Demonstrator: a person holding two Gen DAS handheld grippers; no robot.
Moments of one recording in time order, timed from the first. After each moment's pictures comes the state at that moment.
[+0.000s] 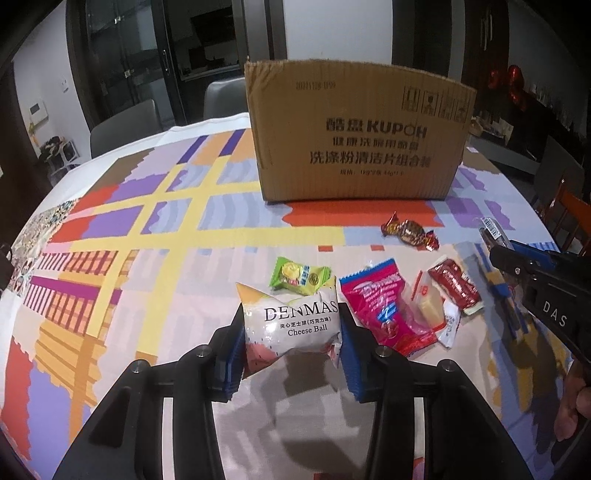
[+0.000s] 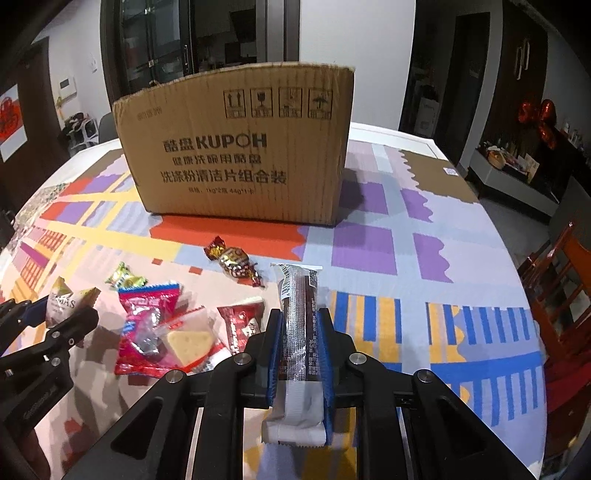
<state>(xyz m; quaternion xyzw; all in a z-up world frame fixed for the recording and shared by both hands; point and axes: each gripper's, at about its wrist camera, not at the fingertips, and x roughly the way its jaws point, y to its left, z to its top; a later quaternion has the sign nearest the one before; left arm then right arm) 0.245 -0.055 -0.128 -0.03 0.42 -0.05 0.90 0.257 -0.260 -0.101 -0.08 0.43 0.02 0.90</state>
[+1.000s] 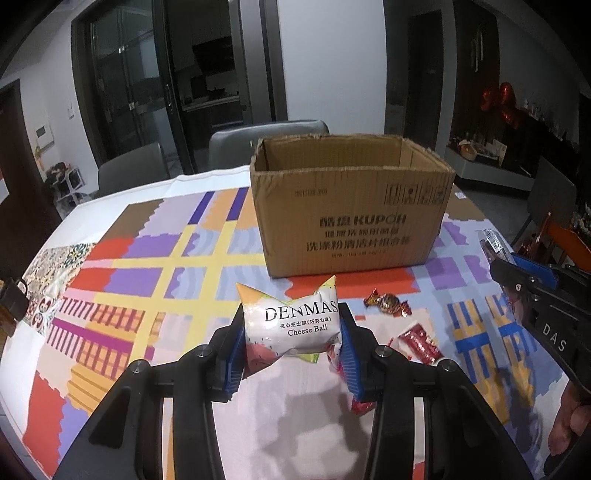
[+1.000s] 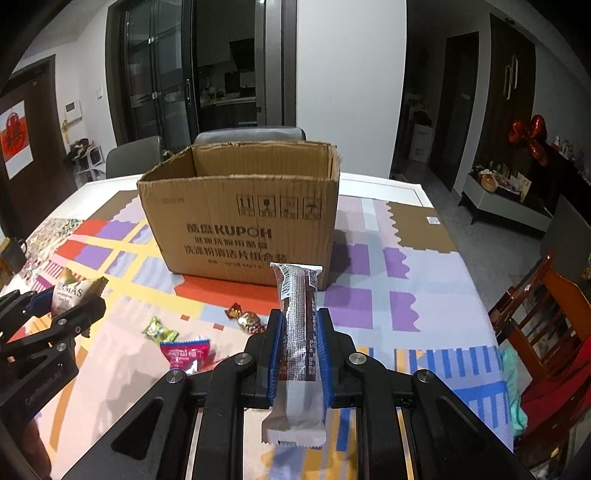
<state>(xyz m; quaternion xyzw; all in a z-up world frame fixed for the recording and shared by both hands) 0.250 -0.051 -0.048 -0.02 0.37 -0.05 0.93 0.246 -0.255 -0.024 -0.07 0.37 0.02 0.92</state>
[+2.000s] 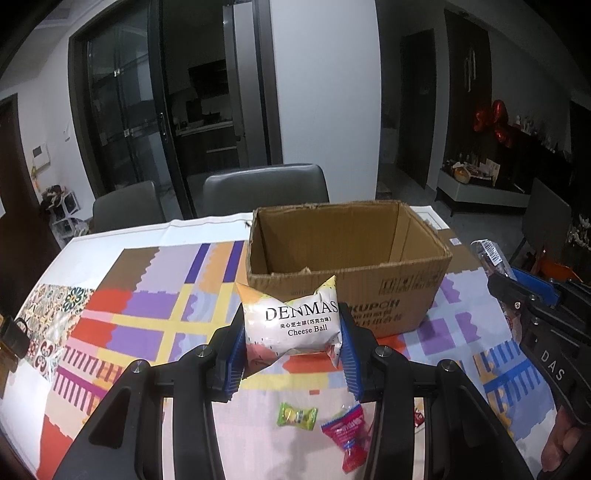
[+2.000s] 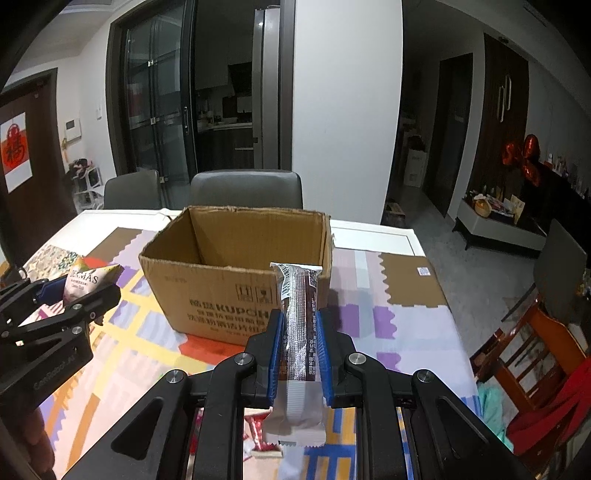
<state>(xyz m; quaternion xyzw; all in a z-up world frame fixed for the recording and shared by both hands) 0.300 -0.049 0.014 -0.02 0.33 -0.06 0.94 0.277 -0.246 0.038 -0.08 0.33 0.02 0.94</state>
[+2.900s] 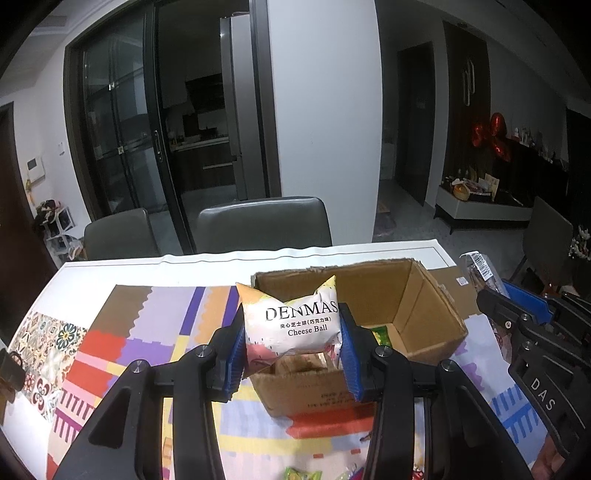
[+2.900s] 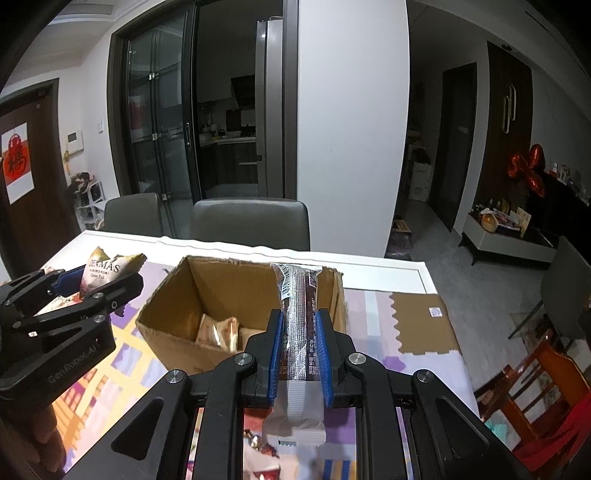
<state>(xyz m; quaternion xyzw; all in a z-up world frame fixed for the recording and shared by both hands) 0.372 -0.040 0.046 -0.03 0.30 -0.07 0.95 0.341 -0.227 0.066 -0.08 0.30 0.03 0.95</state>
